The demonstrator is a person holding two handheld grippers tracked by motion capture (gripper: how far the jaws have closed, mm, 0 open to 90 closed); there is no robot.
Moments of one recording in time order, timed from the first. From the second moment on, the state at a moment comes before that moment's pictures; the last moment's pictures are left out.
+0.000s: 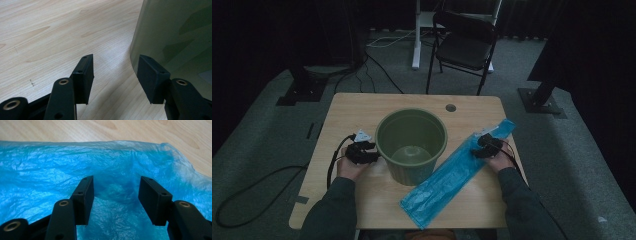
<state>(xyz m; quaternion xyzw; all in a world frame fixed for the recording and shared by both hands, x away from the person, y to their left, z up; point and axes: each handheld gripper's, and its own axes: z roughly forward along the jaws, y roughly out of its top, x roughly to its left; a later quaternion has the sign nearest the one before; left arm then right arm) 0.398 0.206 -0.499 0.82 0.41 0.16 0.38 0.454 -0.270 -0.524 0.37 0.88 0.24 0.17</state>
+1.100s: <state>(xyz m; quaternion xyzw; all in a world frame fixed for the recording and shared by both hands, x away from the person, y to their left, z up) 0.399 0.199 -0.498 0.82 0.40 0.16 0.38 0.383 -0.236 -0.503 0.34 0.88 0.31 0.13</state>
